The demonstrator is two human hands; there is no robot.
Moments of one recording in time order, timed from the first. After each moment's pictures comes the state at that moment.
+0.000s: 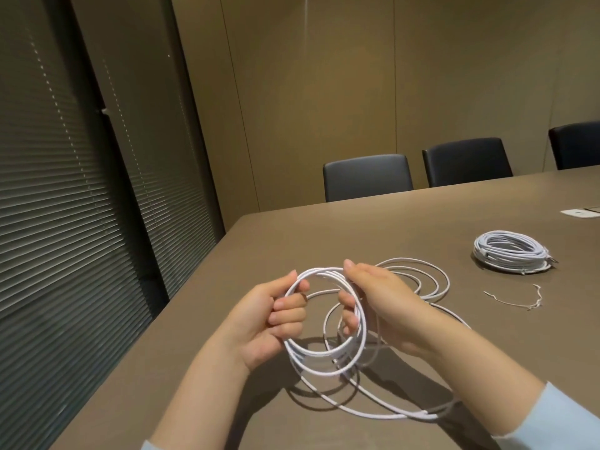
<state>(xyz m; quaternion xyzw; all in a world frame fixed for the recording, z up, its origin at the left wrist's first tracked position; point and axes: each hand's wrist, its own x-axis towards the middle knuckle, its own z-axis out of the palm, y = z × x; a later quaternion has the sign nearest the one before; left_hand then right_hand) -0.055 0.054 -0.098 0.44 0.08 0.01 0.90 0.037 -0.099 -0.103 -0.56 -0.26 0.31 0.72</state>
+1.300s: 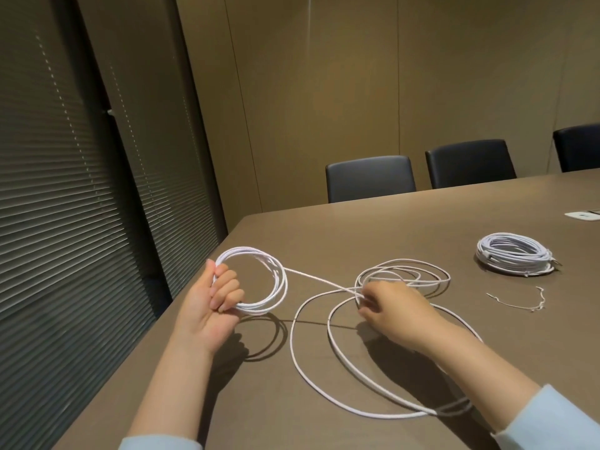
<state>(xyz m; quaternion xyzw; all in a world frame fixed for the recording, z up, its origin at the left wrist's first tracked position) -0.075 0.119 -0.102 0.27 0.04 0.25 0.93 0.074 -0.106 -0.131 -0.89 -0.39 -0.09 0.20</state>
